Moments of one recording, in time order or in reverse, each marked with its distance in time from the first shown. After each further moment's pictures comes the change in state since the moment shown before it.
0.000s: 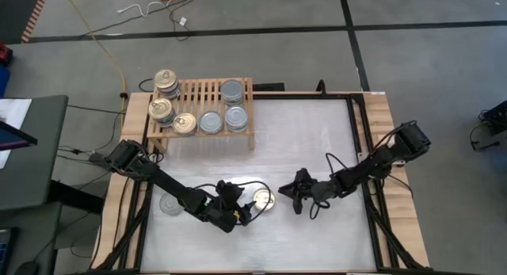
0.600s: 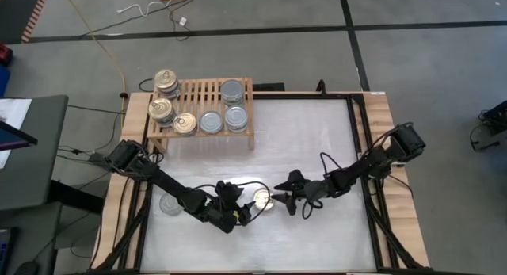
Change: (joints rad) left arm 0.001 0.000 0.000 -0.017 0.000 -0.028; right arm -0.034 0.054 0.081 -0.012 -0.081 0.032
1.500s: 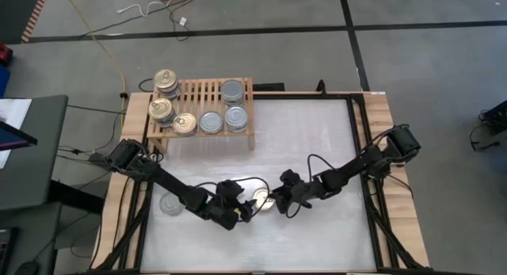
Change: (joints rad) left arm 0.023 0.000 0.000 0.004 0.054 -0.157; right arm -0.033 0.047 0.158 -0.327 -0.060 0.223
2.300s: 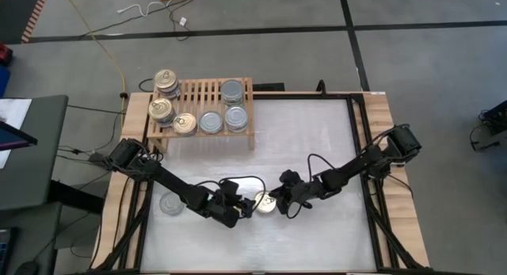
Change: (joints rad) left arm 0.017 0.000 0.000 -0.048 0.130 -0.330; right arm -0.003 -0.001 0.001 -0.041 0.009 -0.073
